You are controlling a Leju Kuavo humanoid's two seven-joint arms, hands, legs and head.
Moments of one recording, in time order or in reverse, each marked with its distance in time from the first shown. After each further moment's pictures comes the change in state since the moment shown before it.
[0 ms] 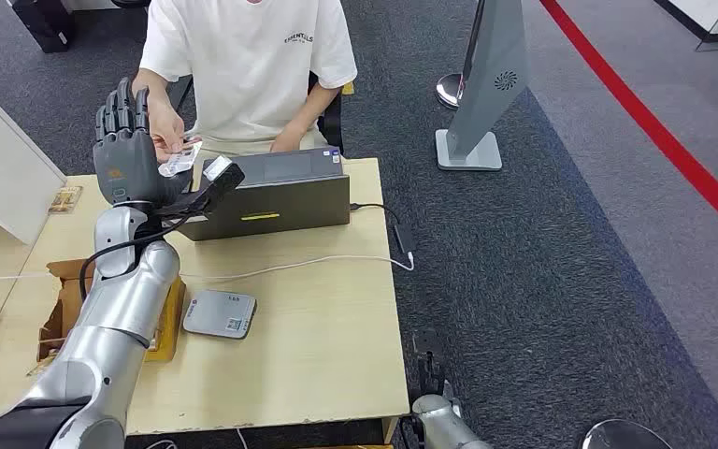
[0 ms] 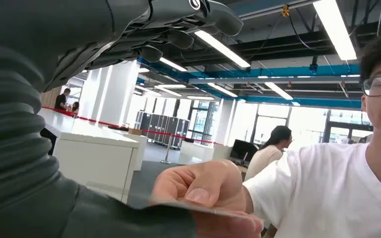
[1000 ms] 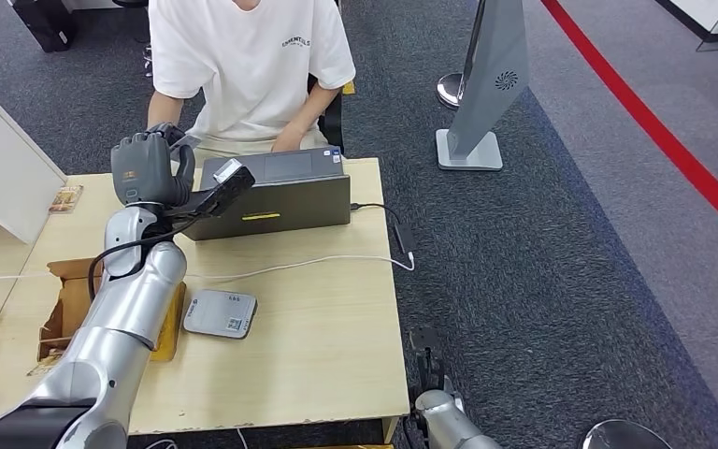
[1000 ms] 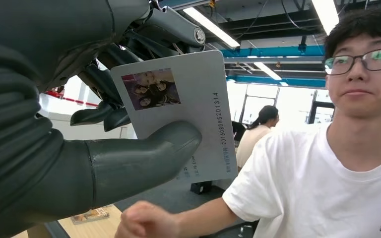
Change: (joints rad) left arm 0.005 -0.008 -0.049 -0.003 0.088 -0.052 -0.021; right arm -0.011 -0.014 0.023 0.008 0.027 -0.011 0.016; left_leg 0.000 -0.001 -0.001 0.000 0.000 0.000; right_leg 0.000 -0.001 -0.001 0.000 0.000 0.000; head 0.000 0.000
